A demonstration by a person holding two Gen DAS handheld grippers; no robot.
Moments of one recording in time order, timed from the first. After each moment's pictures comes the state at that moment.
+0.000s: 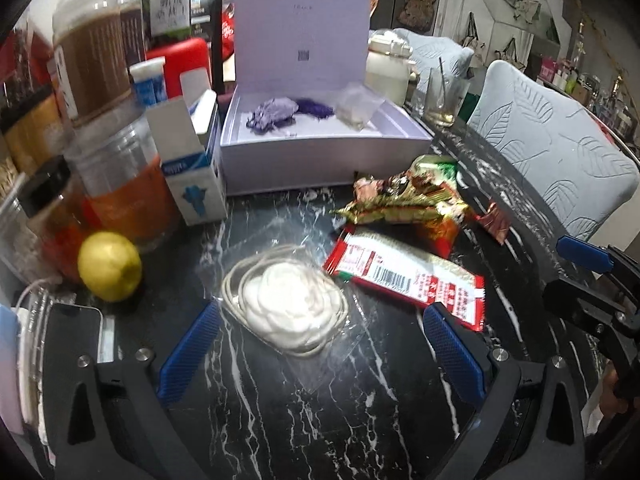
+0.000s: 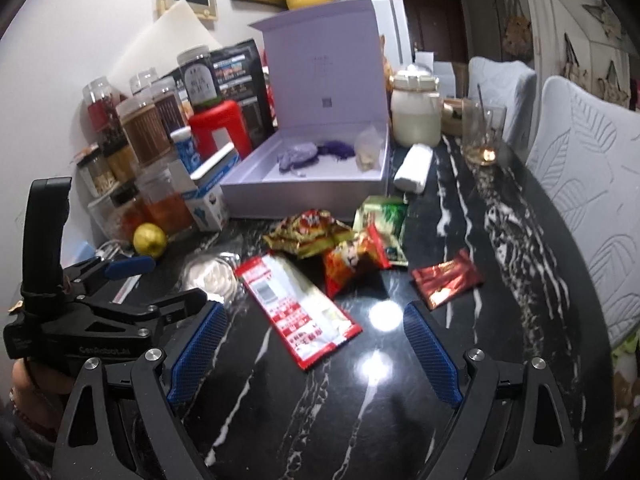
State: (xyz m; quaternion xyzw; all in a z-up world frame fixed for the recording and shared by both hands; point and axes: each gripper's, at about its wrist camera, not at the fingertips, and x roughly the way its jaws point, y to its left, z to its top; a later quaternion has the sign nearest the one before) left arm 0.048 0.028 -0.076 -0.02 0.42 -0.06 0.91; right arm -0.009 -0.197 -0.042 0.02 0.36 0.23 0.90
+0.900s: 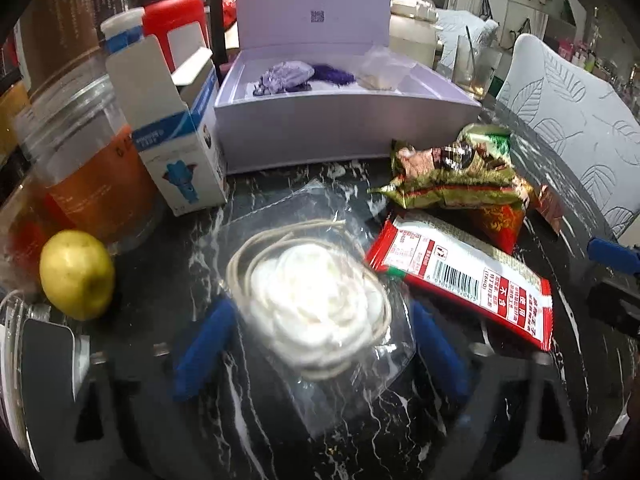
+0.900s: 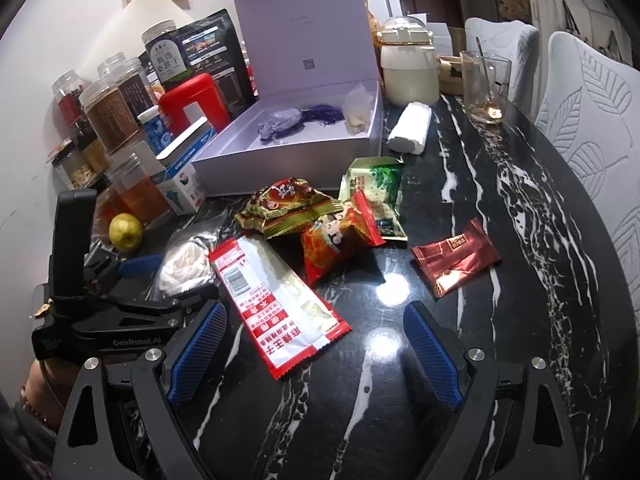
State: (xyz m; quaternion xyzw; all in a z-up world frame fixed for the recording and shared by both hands) left arm 0.088 0.031 -0.115 0.00 0.44 -0.04 0.90; right arm 0.026 -0.199 -0.073 0.04 0.41 0.23 0.88
